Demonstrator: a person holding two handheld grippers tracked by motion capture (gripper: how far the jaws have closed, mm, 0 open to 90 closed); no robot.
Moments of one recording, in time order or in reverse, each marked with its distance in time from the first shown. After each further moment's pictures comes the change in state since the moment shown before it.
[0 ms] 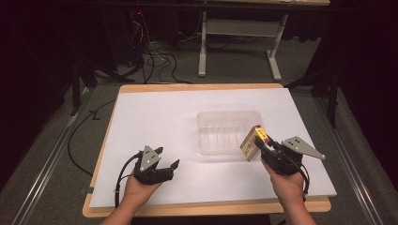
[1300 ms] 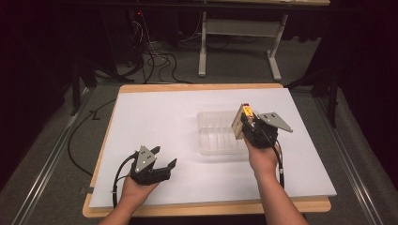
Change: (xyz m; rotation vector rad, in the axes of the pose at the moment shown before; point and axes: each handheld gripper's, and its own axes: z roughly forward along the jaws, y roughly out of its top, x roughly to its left) left arm 0.005 0.000 -0.007 -0.029 0.011 -0.016; right arm 0.026 0.034 0.075 -0.016 -0.173 0.022
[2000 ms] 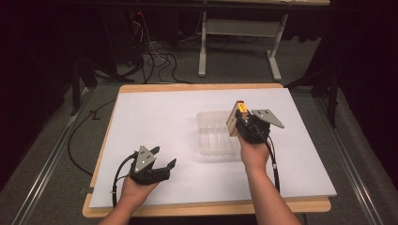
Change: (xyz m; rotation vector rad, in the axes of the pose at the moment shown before) left arm 0.001 -0.001 0.000 0.006 -0.002 0.002; right arm 0.010 -0.001 0.021 -0.004 -0.013 0.064
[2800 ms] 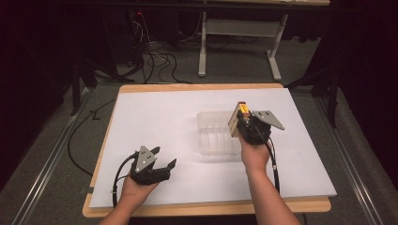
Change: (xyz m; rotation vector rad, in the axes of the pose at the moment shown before) left arm 0.000 -0.001 0.001 0.009 0.001 0.005; right arm -0.003 -0.004 -0.001 -0.016 -0.032 -0.003
